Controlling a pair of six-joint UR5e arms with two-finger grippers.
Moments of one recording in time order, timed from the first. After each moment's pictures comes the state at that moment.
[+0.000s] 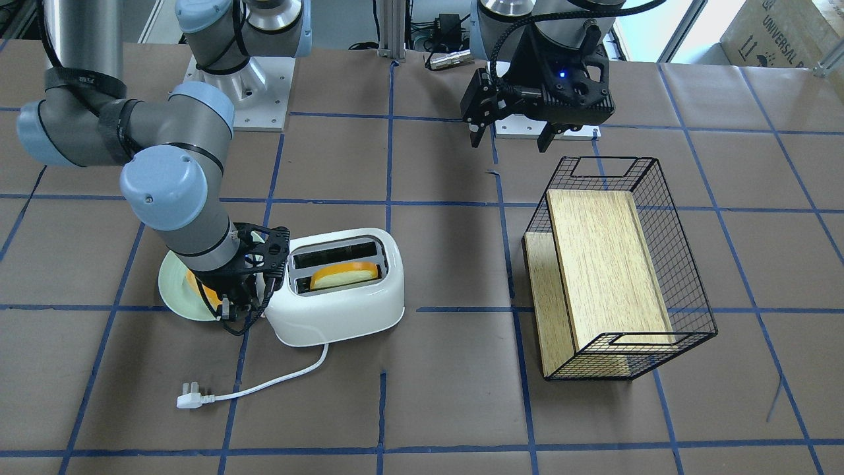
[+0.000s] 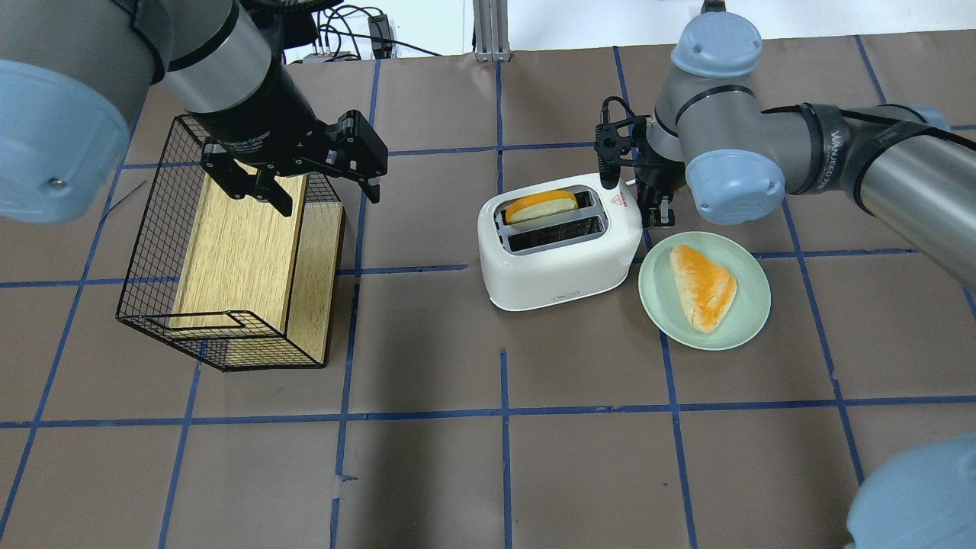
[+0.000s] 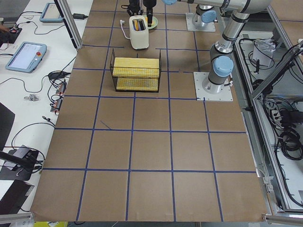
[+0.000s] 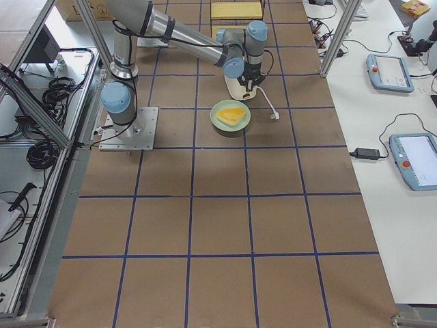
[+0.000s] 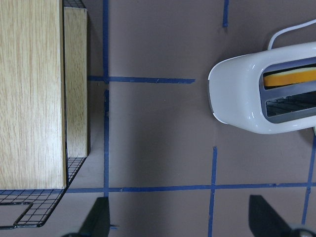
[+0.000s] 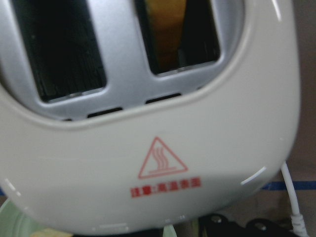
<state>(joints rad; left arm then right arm) -1.68 -1.54 -1.56 -1.59 1.45 -0.16 1.60 -1.23 1.76 -2.11 -1.54 -1.53</state>
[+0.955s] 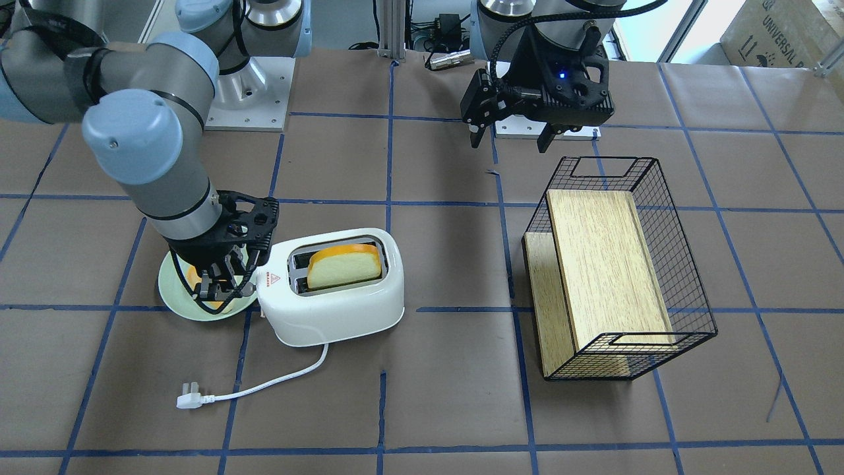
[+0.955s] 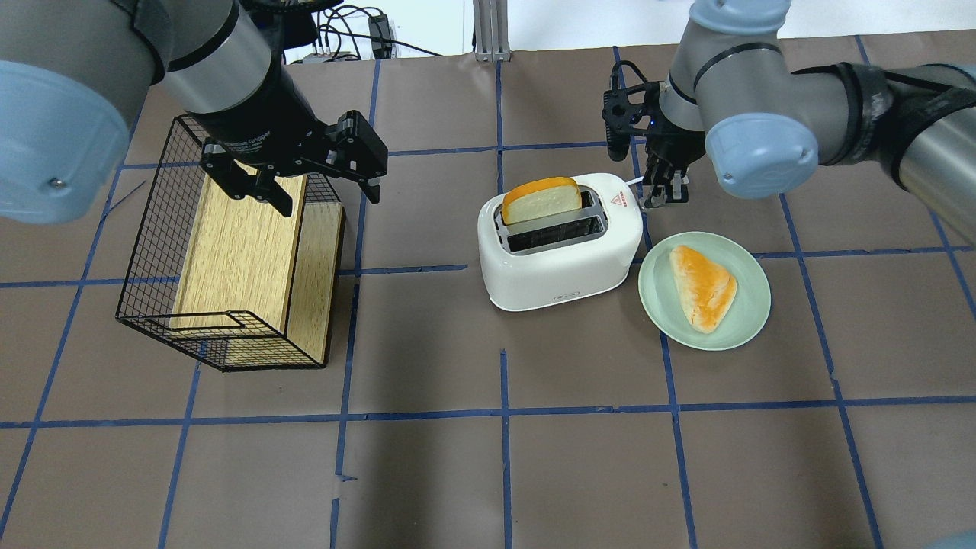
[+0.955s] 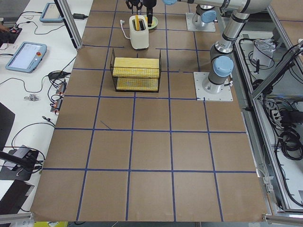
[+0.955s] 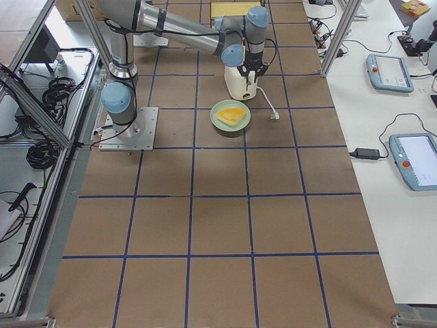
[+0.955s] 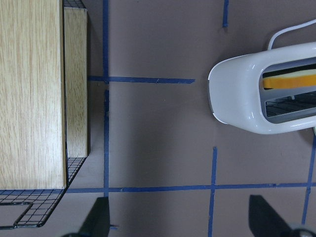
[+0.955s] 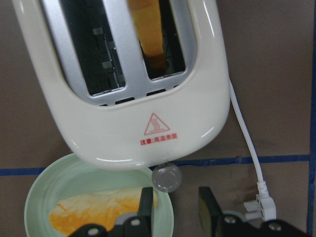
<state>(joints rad) -1.68 -1.54 -1.56 -1.59 1.45 -0.16 1.60 -1.33 1.66 -1.93 -1.54 -1.51</state>
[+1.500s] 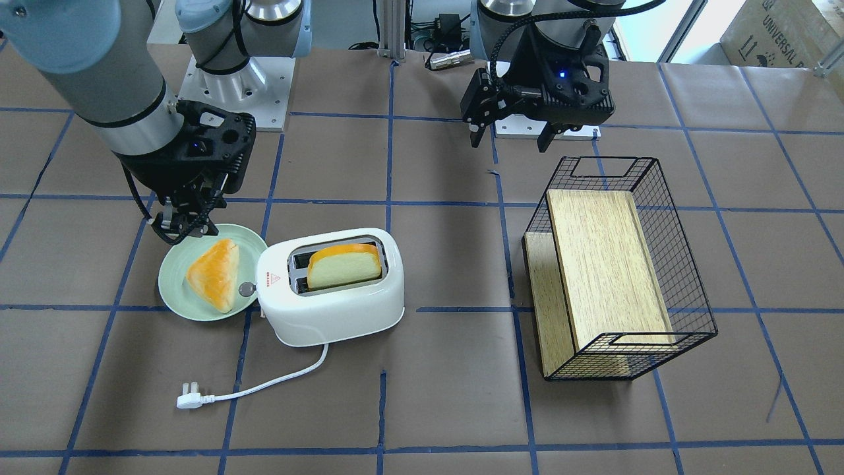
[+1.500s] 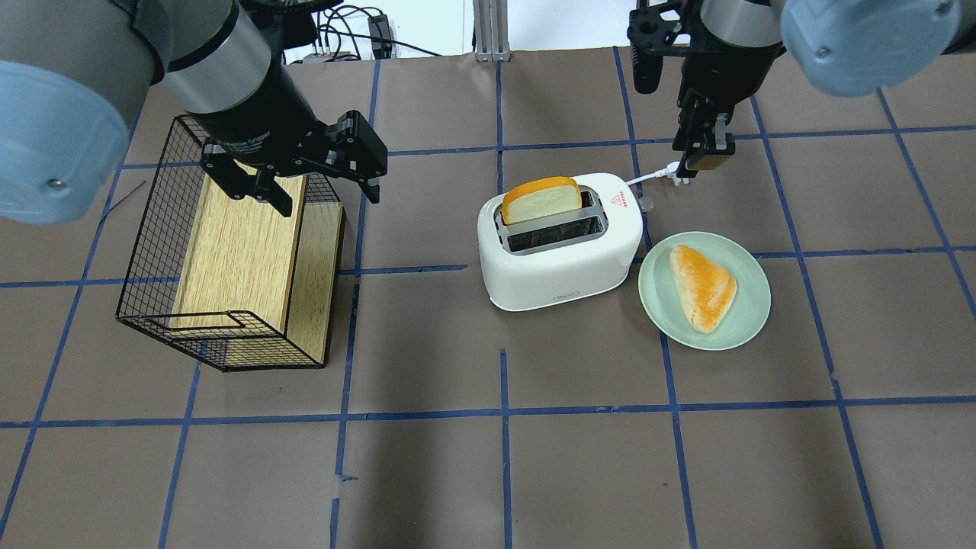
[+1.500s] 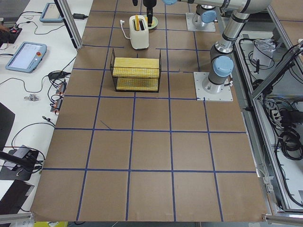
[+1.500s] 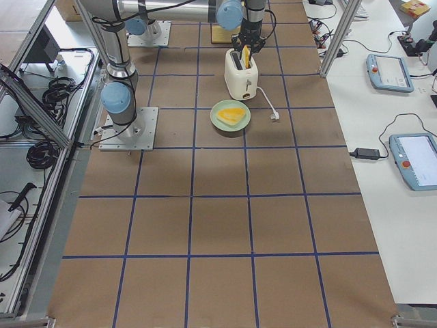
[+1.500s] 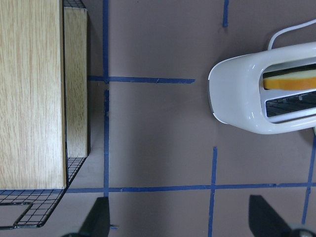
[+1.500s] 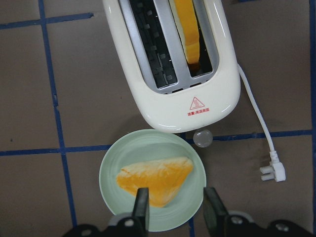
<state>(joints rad) -1.68 -1.54 -1.56 -1.59 1.45 -0.16 1.60 -1.43 1.46 -1.54 -1.55 -1.42</state>
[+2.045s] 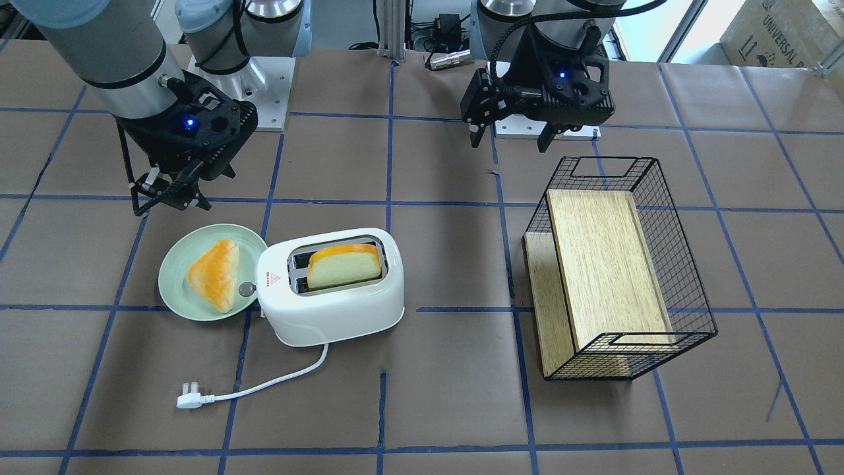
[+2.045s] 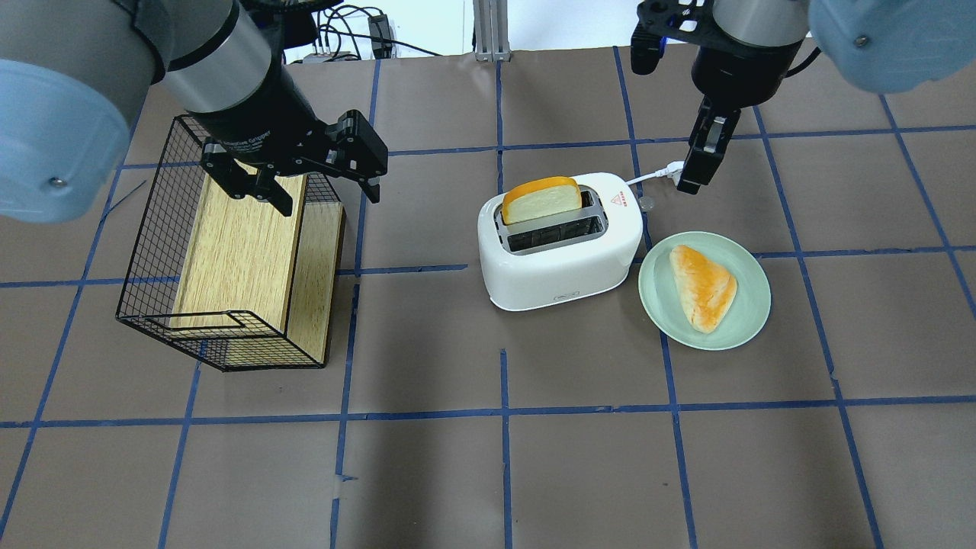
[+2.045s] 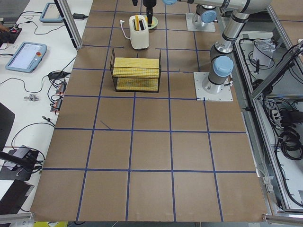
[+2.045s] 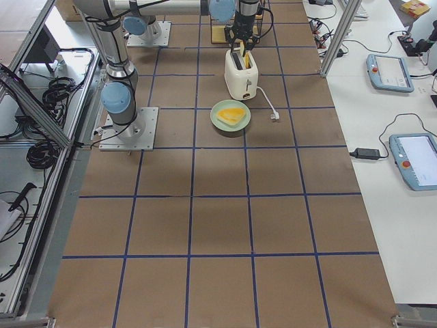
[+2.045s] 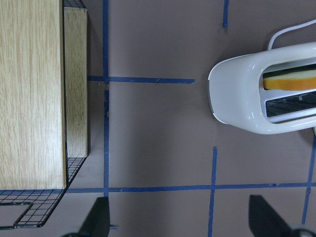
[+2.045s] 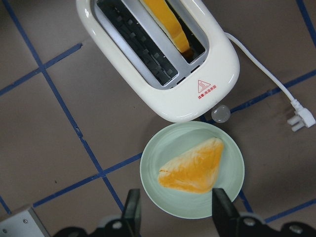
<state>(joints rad) -1.68 -1.54 -1.56 -1.59 1.45 -0.16 1.61 -1.47 1.47 -1.49 -1.55 -1.01</state>
